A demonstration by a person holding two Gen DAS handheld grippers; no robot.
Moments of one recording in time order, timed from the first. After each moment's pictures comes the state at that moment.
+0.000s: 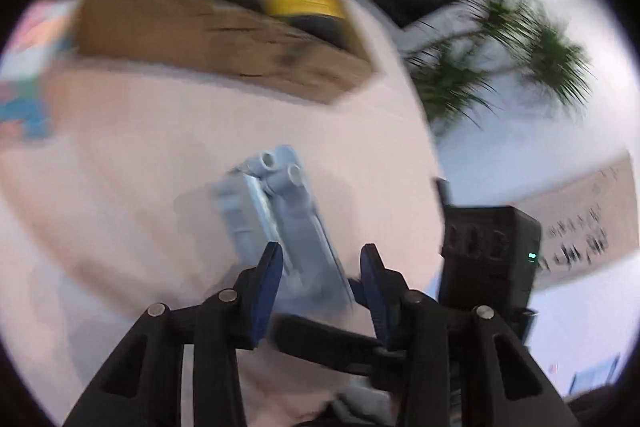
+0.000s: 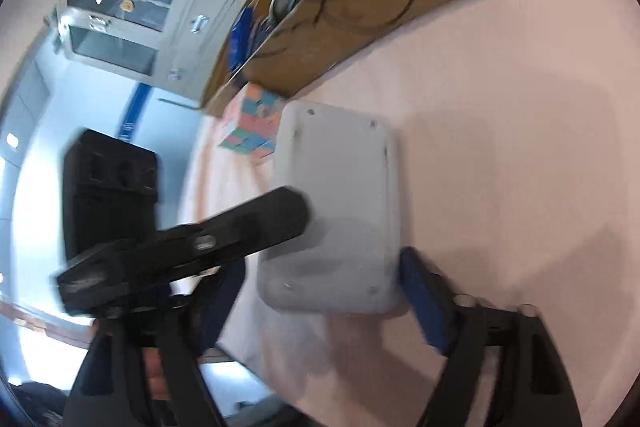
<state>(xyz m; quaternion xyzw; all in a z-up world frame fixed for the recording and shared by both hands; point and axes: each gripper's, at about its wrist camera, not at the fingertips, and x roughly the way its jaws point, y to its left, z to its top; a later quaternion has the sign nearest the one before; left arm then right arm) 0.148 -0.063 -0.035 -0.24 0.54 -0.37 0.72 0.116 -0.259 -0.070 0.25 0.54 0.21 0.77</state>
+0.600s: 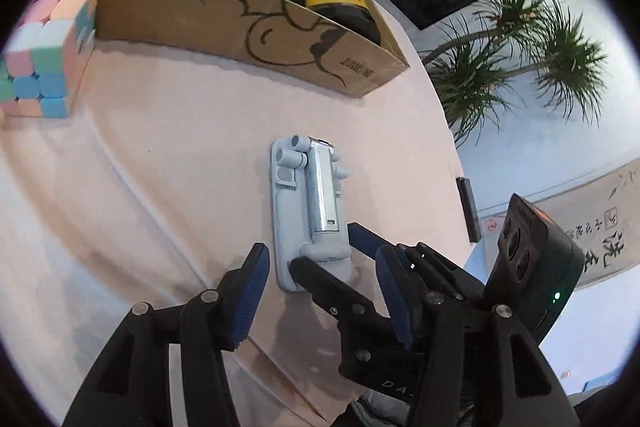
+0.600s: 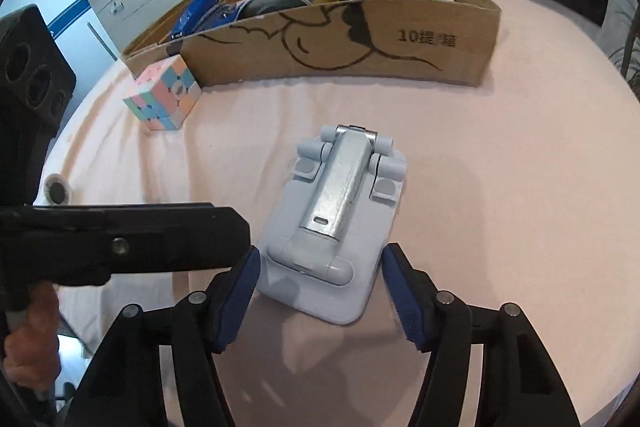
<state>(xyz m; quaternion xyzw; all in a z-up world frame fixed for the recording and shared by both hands) 0.148 -0.034 -0.062 -0.24 0.56 -0.33 0.72 0.120 -0.227 -0.070 0.02 0.52 0.10 0.85</state>
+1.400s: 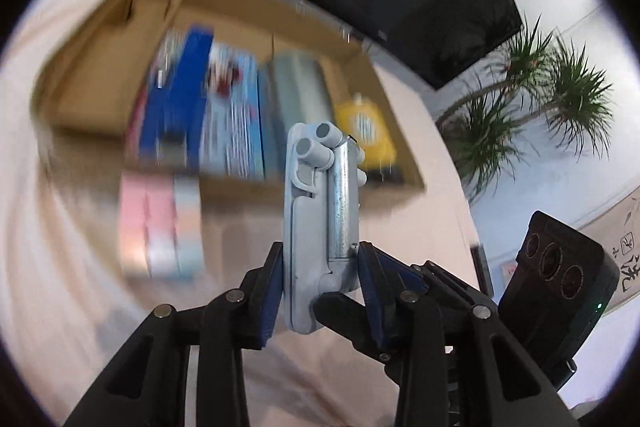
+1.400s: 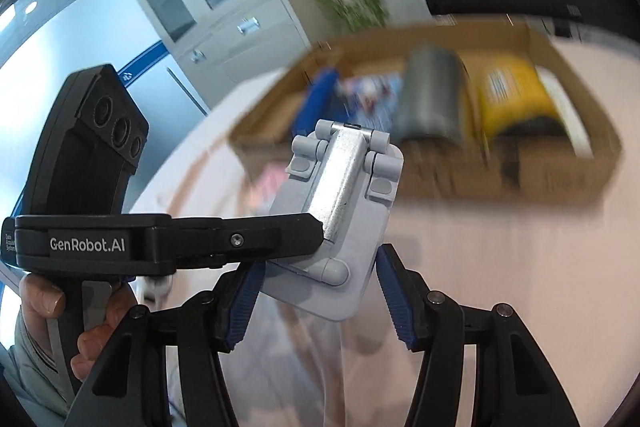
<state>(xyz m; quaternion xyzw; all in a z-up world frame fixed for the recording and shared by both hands) 0.225 0.037 0.008 -0.23 0.48 -0.27 0.80 0.198 -0.151 0.004 0.08 0.42 0.25 0.87</state>
